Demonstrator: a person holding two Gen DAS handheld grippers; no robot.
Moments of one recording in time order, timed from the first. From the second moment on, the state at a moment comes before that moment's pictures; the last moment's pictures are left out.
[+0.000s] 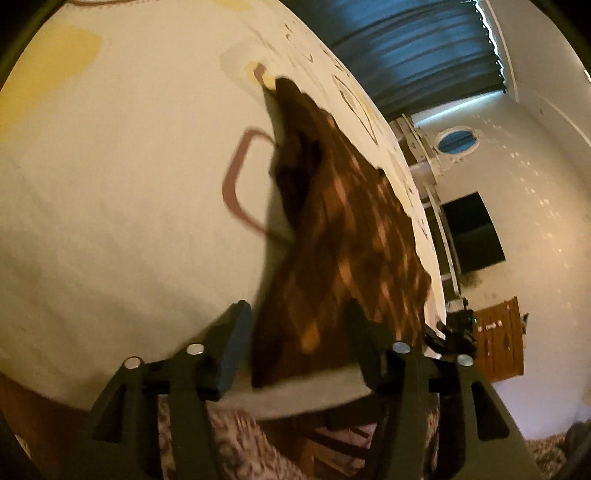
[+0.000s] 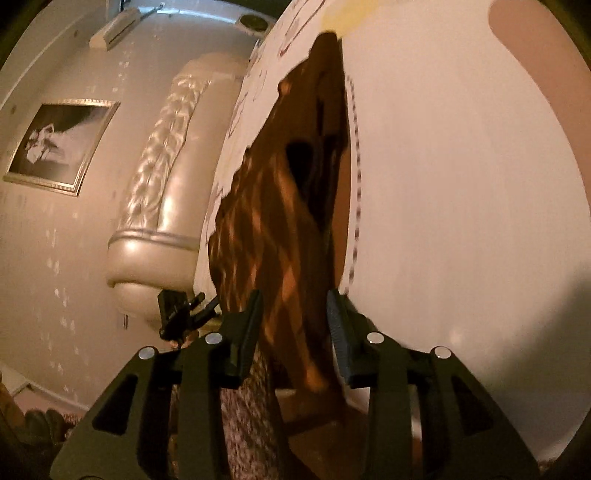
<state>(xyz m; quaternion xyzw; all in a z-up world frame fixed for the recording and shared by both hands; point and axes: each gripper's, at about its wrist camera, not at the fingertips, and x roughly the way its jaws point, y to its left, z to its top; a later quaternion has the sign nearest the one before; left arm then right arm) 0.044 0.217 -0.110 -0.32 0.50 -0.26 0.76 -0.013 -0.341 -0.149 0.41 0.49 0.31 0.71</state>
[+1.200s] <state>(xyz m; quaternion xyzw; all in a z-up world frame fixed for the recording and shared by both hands) 0.046 0.176 -0.117 -0.27 0.54 -0.28 0.75 -0.030 -0.286 -0.175 0.38 0.53 0.35 0.67</state>
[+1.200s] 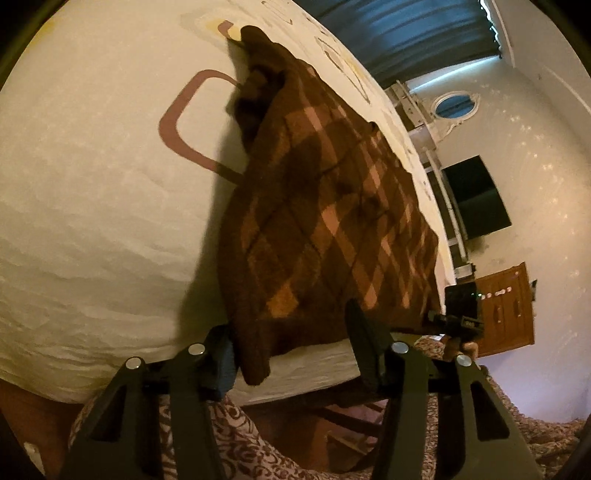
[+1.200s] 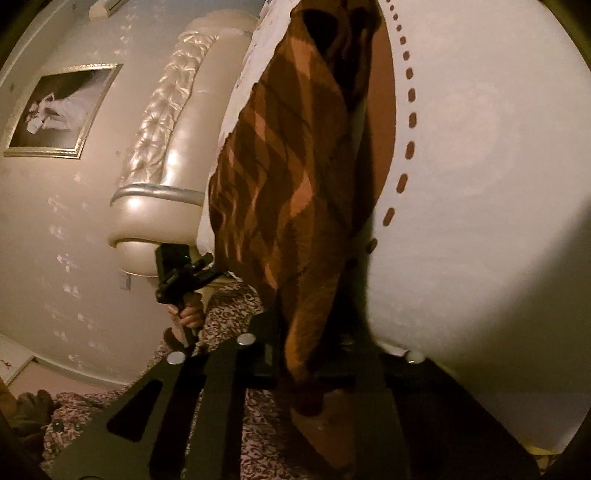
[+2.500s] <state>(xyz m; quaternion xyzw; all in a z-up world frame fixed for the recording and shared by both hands) 0.081 0.193 0.009 -0.50 0.30 -0.35 0.73 -0.013 -0.330 -0.050 0.52 0.37 0.40 0.66</state>
